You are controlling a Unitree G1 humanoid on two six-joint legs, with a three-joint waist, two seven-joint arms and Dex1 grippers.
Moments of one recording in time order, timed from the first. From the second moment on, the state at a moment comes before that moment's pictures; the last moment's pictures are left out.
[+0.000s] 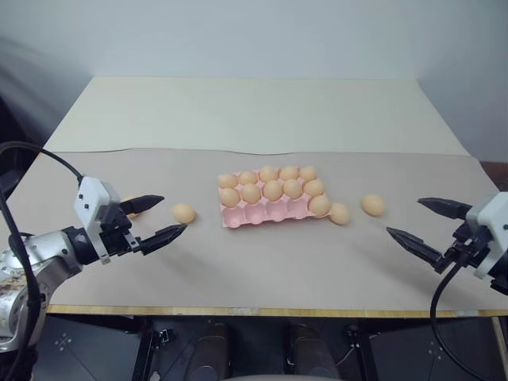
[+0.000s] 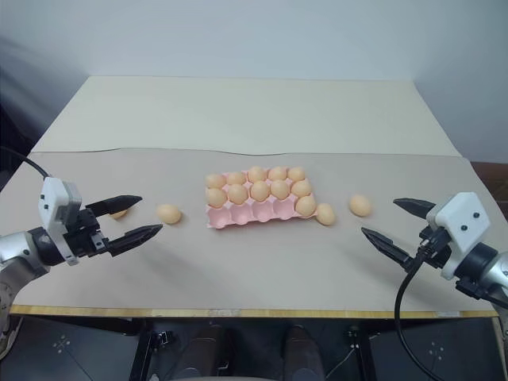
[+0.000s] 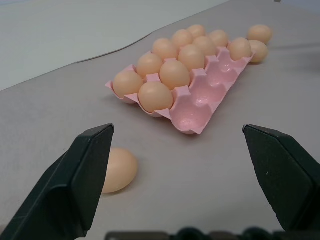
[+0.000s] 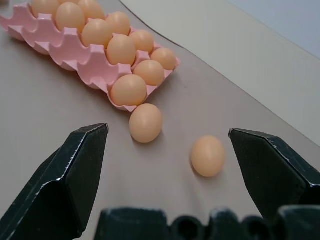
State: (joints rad) left arm 0.02 0.84 0.39 -0.45 -0.71 0.61 -0.85; right arm 0.20 -0.83 -0.59 -0.53 0.52 0.46 0.85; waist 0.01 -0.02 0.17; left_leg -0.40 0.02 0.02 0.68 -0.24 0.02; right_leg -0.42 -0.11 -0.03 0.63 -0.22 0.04
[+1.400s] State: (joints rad) left arm -0.15 0.91 0.36 -0.40 -0.75 0.58 -1.05; right arm -0.23 -0.97 -0.12 -0.26 0.27 0.63 0.72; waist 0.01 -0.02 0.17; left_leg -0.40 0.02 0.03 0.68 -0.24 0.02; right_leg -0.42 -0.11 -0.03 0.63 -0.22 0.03
